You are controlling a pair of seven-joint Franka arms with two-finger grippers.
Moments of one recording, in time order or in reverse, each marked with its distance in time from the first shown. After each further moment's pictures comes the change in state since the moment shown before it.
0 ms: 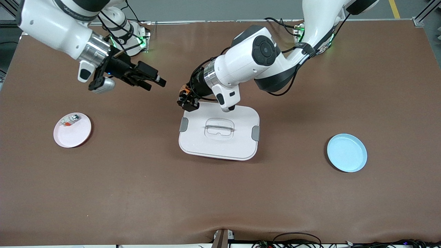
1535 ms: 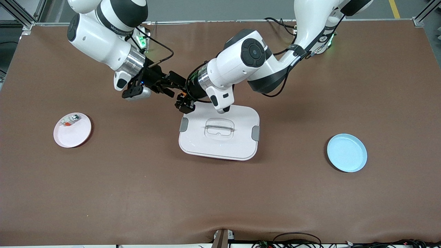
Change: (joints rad) left arm -0.085 0.011 0.092 0.016 0.000 0.017 0.000; right arm 0.125 0.115 -0.002 -0.012 0.001 0.155 0.001
